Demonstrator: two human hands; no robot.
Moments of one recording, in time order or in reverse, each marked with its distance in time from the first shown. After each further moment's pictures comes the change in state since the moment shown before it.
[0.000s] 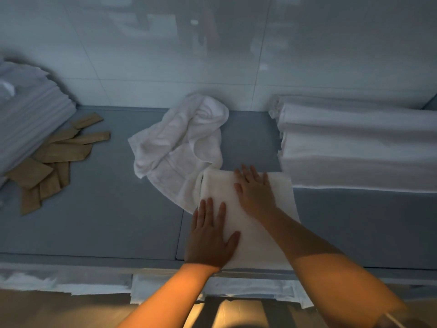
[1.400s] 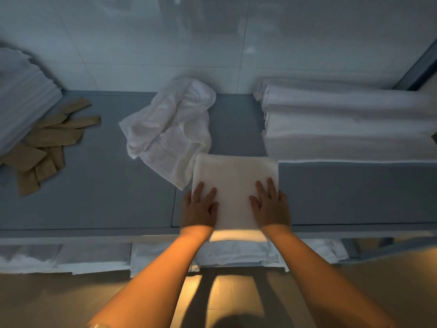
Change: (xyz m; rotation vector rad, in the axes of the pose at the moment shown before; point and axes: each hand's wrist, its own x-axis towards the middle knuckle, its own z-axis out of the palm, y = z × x) left_hand -0.019 0.008 -0.012 -0.279 -0.026 -0.182; right_hand -0.132 0.022 0.006 0.023 -0.050 0.428
